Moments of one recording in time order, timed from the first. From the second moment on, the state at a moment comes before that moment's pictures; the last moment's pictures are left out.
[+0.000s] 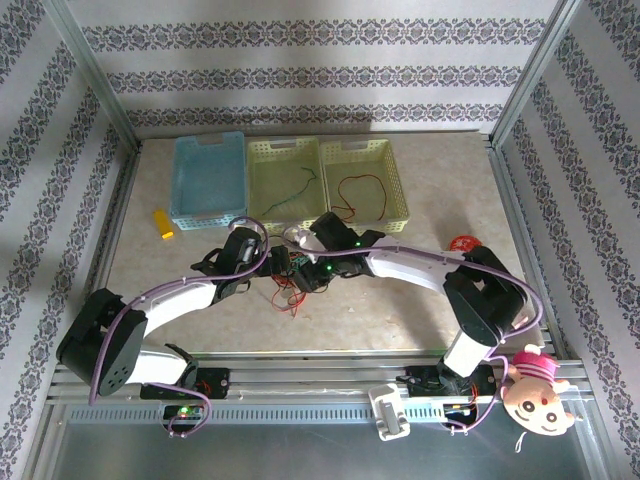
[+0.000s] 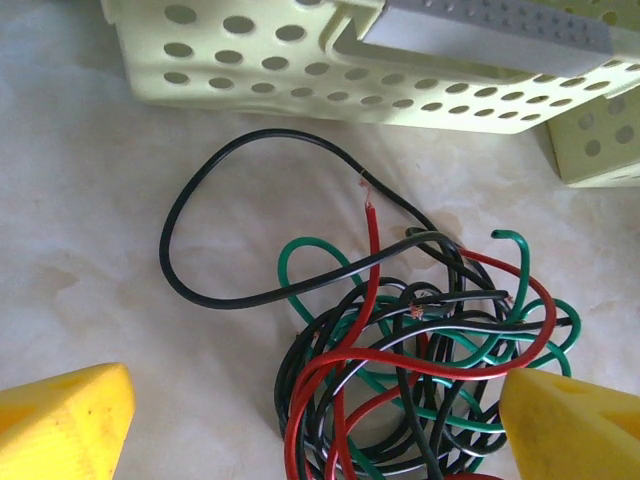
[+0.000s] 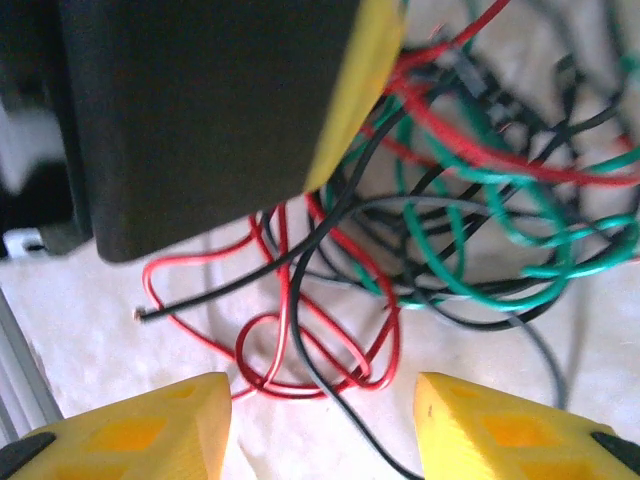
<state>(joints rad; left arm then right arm) -0.51 1.34 0.58 -0.04 -0.06 -0.63 0.82 1.70 1.07 -0.40 -0.36 0.12</state>
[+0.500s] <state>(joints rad) -0.48 1.08 0.47 -0.14 -0.33 -0.86 0.87 1.85 1.19 -0.49 -0.44 0.04</state>
